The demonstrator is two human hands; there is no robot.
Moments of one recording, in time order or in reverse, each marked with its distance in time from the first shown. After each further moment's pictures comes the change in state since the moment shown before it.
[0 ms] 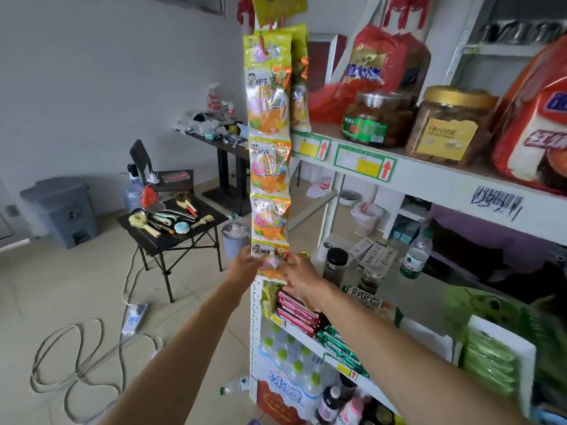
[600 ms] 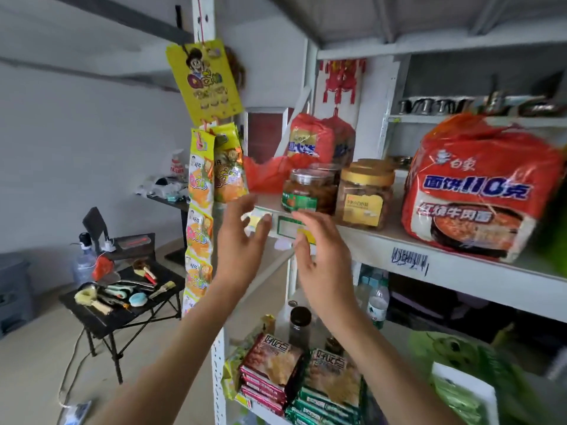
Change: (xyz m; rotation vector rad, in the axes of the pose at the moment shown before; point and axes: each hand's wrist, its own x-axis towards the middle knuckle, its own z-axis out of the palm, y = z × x) left_hand -0.044 0.184 0.037 -0.067 0.149 0.965; right_hand -0.121 -0.130 -0.115 -0.398 0.805 -1.101
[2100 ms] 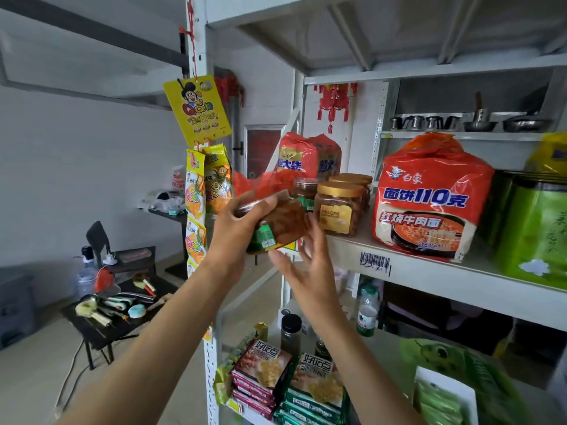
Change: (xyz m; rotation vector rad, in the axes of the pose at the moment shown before) left_hand 0.004 0.080 0.006 -0.473 -0.072 -0.408; right_hand -0.017 0.001 -0.024 0.584 -0.091 0.278
